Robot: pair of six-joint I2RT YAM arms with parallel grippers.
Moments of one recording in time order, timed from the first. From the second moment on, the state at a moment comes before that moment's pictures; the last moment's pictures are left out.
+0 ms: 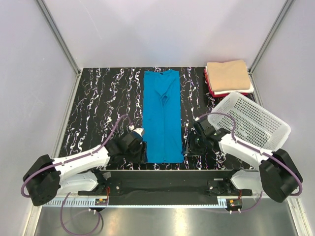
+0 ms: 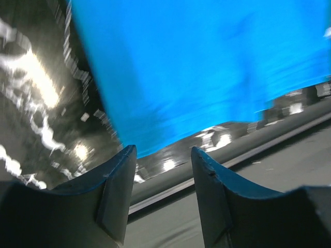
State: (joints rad) left arm -0.89 1.10 0.55 -0.46 0.00 -0.72; right arm 0.61 1.25 0.66 -0.48 -0.24 0.82
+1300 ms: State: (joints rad) left arm -0.67 1.04 0.37 -0.27 0.18 -0.79; right arm 0.62 1.22 0.42 -0.22 -0.34 0.88
